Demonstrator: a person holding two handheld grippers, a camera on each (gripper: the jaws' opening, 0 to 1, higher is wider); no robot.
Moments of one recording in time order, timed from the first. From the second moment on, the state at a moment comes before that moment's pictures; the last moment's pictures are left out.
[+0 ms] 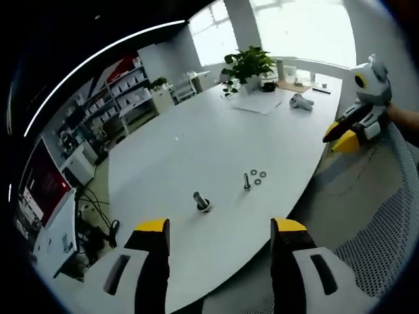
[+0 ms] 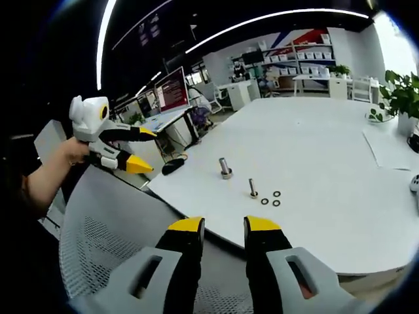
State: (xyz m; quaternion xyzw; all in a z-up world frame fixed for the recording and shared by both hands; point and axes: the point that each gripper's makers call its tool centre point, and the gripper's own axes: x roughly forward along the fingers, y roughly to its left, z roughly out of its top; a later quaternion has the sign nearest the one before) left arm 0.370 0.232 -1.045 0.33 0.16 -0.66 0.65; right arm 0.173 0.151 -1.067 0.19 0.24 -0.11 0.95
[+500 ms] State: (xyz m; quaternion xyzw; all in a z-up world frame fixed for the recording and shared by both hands) left arm 0.387 0.255 -1.033 0.27 0.16 -0.68 0.66; right arm 0.167 0.160 -1.090 0.17 0.36 -0.02 0.92
